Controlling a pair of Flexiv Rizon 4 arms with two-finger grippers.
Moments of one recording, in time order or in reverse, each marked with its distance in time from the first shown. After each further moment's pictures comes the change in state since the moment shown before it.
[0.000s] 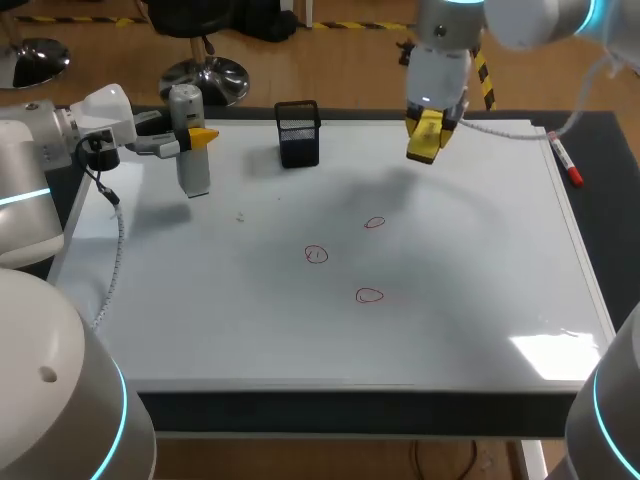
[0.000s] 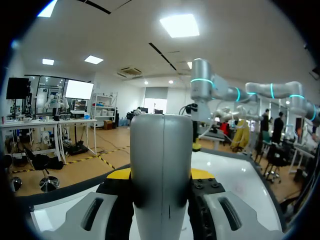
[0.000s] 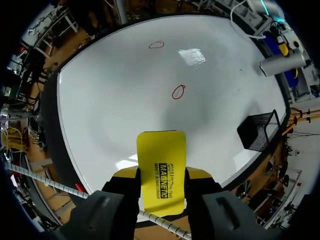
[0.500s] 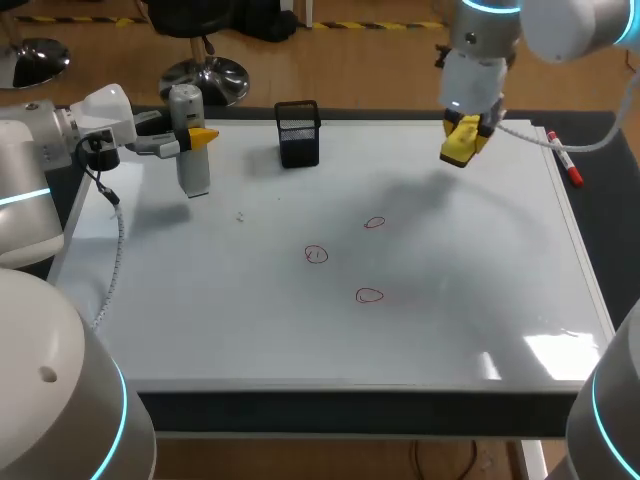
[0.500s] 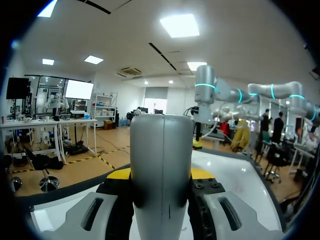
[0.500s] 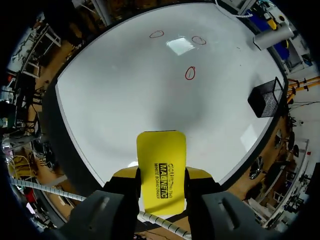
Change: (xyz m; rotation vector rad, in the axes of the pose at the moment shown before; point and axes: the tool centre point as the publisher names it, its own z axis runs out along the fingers) left arm 0.000 0.000 0.000 0.000 0.000 0.000; right arm 0.058 -0.028 0.000 0.048 0.008 0.195
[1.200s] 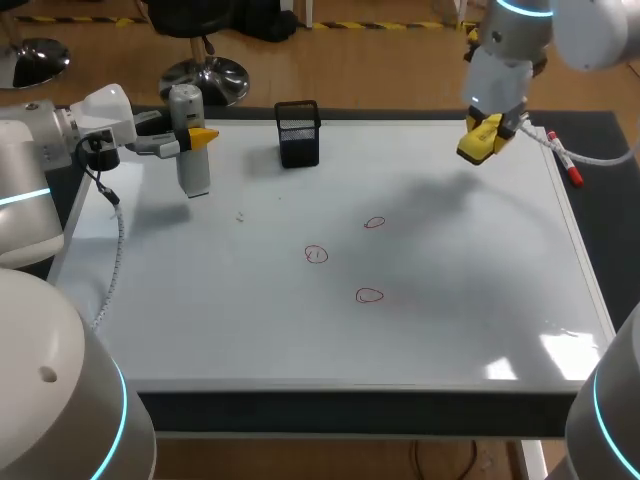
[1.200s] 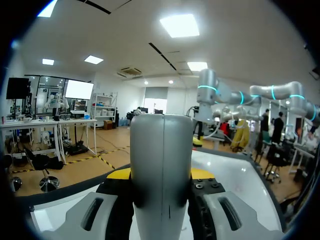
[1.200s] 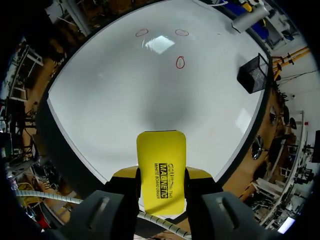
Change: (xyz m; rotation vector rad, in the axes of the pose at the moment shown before) left arm 0.000 0.000 0.000 0.000 0.000 0.000; right arm 0.022 -0.019 -0.003 -0.006 -0.071 0.175
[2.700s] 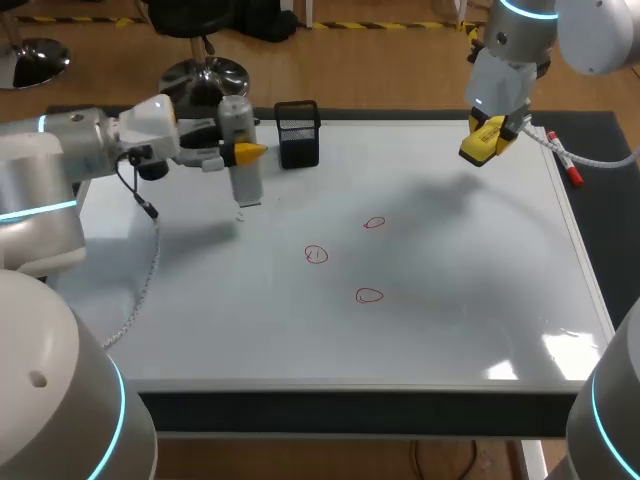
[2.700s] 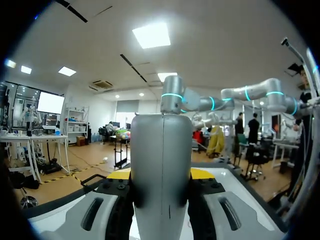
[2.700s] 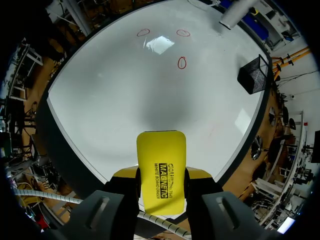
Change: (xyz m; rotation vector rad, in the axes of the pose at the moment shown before) left arm 0.098 -0.016 0.057 0.113 0.271 0.076; right arm 0.003 0.000 0.000 -0.001 -0.007 -0.002
